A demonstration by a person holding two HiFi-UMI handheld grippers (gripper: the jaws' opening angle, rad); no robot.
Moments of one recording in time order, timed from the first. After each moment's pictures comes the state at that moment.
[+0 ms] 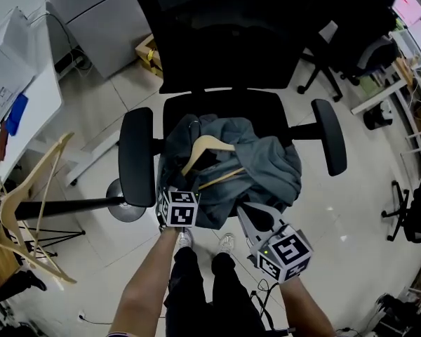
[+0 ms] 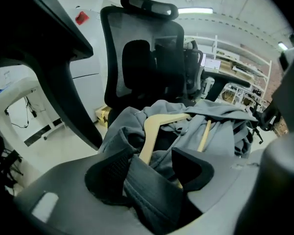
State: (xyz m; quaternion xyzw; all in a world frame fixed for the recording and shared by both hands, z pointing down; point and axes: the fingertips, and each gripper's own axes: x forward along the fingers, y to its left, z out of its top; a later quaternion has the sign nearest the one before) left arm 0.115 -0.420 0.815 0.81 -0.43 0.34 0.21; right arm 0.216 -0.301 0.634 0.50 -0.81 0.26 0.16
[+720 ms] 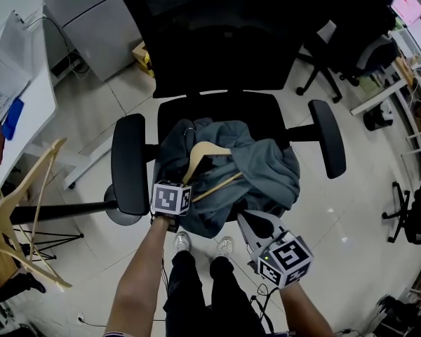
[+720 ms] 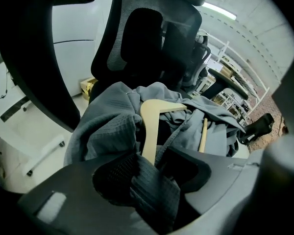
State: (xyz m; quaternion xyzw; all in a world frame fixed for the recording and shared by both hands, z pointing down) left arm 0.130 -0.408 0.855 0.79 -0.33 0.38 0.36; right arm 0.234 -0.292 0.650 0.50 -0.81 0.28 0.16
